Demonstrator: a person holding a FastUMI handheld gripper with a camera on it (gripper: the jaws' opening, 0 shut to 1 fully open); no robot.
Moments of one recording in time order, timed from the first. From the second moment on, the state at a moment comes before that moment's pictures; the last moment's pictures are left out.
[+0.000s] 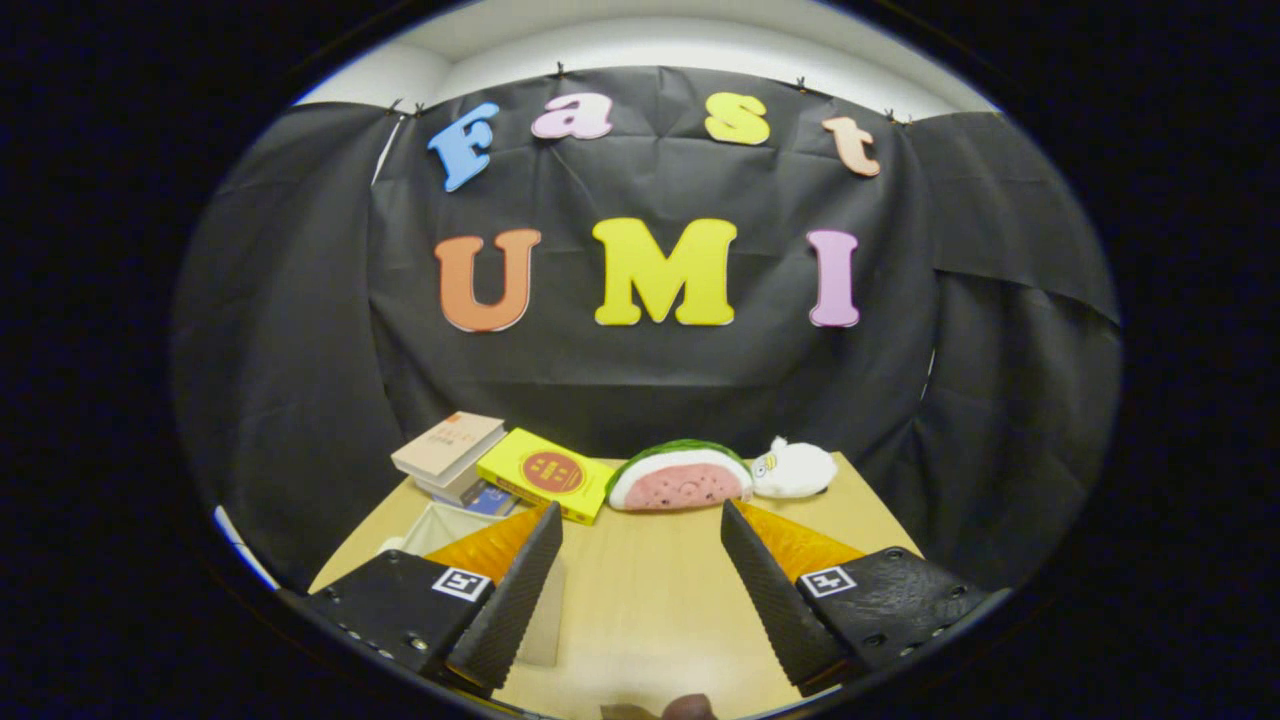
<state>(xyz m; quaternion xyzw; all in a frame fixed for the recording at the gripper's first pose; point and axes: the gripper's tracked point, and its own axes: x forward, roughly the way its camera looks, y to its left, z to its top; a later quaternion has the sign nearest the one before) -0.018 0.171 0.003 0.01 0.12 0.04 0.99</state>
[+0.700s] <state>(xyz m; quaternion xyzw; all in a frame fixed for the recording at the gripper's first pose) -0.017 0.142 0.034 0.05 0.08 0.04 0.99</state>
